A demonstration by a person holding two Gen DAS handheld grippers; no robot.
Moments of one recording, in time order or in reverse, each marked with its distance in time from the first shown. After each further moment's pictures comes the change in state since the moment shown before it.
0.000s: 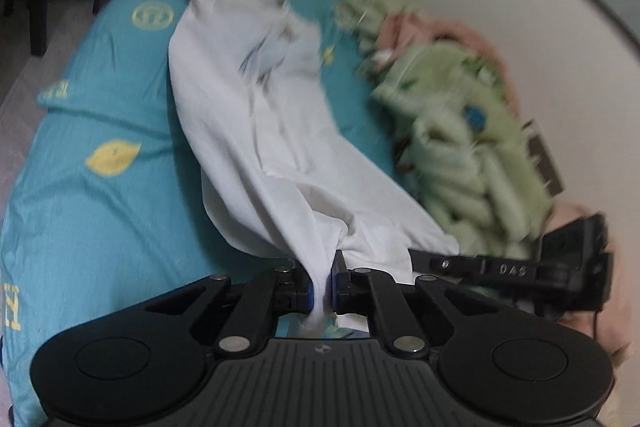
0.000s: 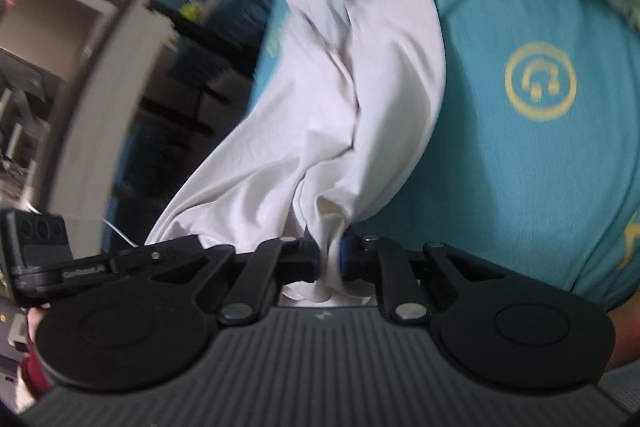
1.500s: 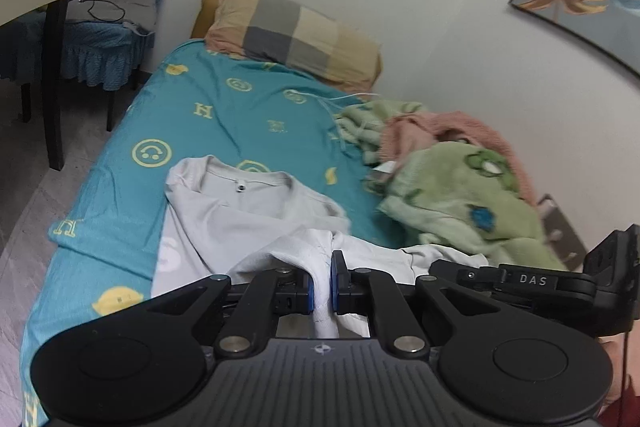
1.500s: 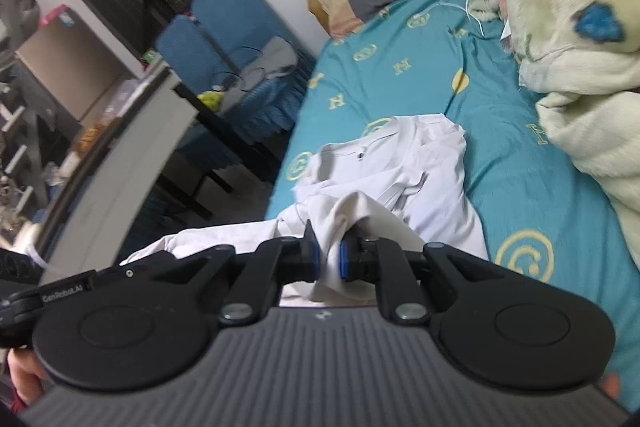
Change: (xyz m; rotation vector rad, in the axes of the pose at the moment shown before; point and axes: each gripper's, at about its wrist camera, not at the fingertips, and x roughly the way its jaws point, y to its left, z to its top) left arm 0.030 -0.026 0.067 0.099 -0.270 0.155; right arm -0.006 0.026 0.082 -0.135 -0.241 -0.068
